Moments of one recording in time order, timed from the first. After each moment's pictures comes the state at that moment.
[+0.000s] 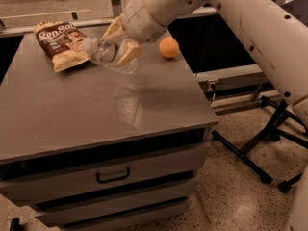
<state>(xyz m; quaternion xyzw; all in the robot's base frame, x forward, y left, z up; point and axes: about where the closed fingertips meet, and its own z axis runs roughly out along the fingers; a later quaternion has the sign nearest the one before) 0.604 0.100 0.956 -0.84 0.37 0.10 0.39</state>
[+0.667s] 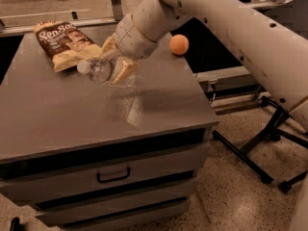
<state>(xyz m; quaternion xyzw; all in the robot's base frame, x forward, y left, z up) 0.586 0.109 0.917 -0.86 0.36 0.10 0.35</state>
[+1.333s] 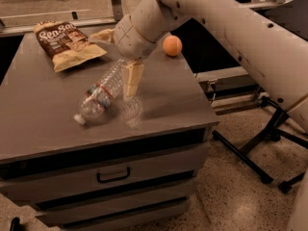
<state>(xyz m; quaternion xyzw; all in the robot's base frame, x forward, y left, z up) 0.585 0.112 0.915 -0.86 0.36 0.11 0.35</state>
